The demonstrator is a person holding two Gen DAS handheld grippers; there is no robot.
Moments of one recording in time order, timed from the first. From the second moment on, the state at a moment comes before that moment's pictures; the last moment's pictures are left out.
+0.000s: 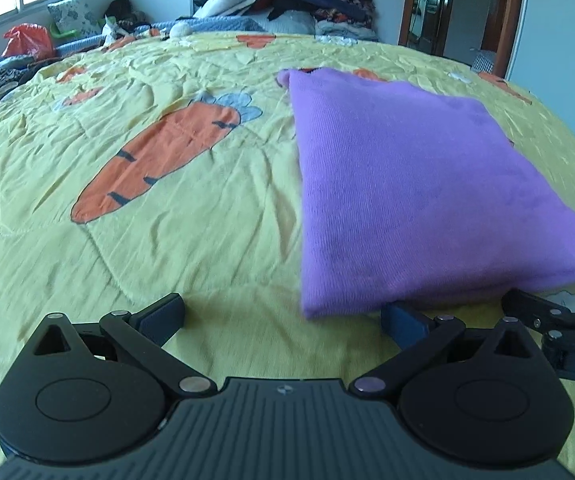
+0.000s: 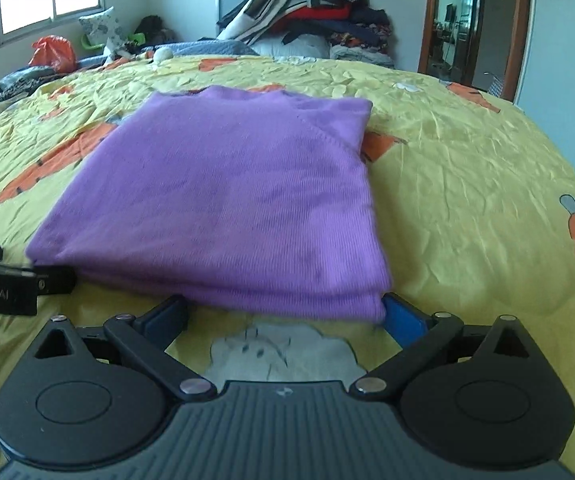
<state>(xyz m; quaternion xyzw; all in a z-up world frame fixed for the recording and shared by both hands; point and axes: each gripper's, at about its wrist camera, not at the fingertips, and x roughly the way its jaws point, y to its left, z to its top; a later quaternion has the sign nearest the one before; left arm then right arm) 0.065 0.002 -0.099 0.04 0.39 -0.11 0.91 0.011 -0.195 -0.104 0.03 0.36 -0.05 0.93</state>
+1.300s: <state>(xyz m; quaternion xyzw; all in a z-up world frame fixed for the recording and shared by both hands) 0.080 -0.006 -0.101 0.04 0.38 -0.10 0.92 0.012 -0.192 -0.105 0.03 0.36 -0.06 0.93</state>
